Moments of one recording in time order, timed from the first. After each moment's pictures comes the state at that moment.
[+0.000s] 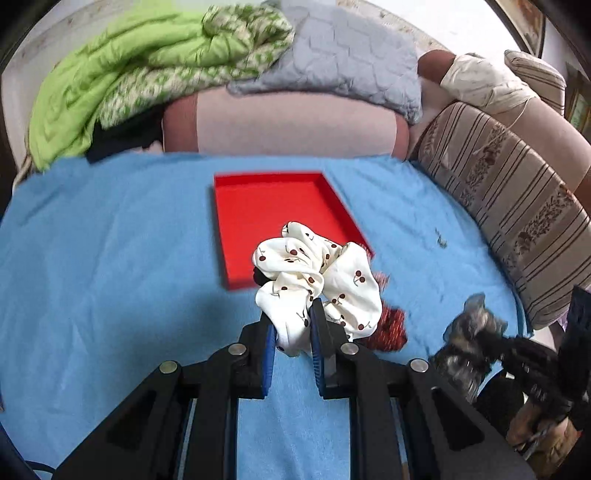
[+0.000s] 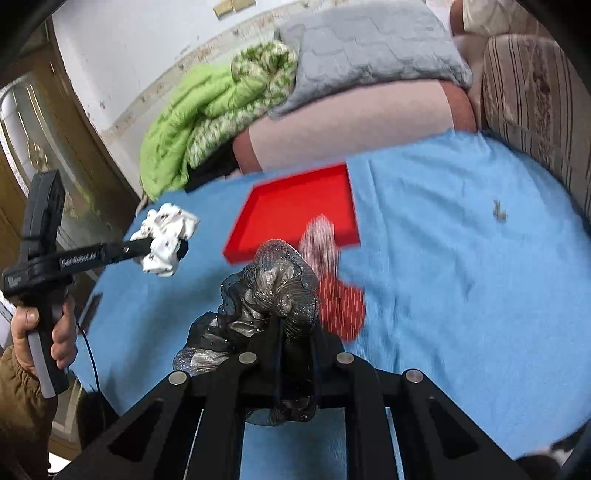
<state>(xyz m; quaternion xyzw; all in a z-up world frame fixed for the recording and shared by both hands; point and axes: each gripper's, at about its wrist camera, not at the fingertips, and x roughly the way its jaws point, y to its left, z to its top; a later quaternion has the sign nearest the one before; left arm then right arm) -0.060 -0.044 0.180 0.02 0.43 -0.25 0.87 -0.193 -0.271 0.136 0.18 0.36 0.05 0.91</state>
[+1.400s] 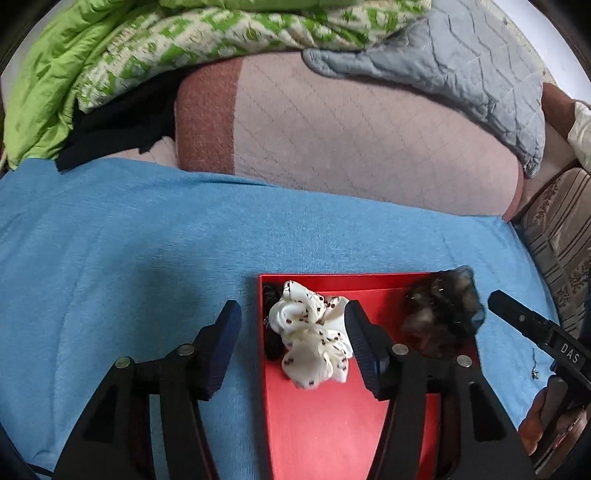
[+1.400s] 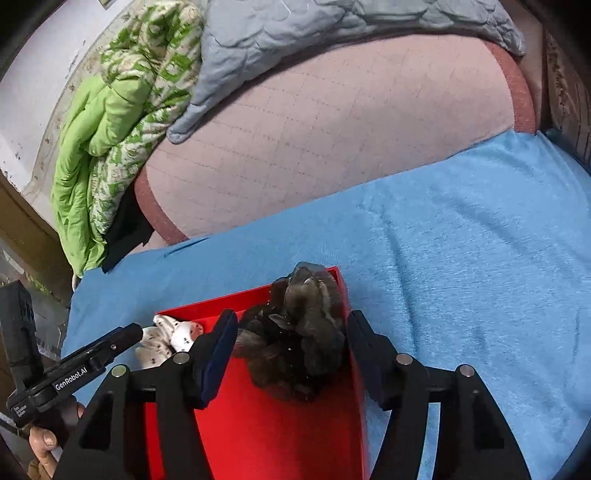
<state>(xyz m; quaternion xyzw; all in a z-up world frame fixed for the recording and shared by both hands) 0.232 -0.096 0.080 -0.02 0.47 -0.14 0.87 0.172 -0.347 0.082 0.24 0.42 0.00 0.88</state>
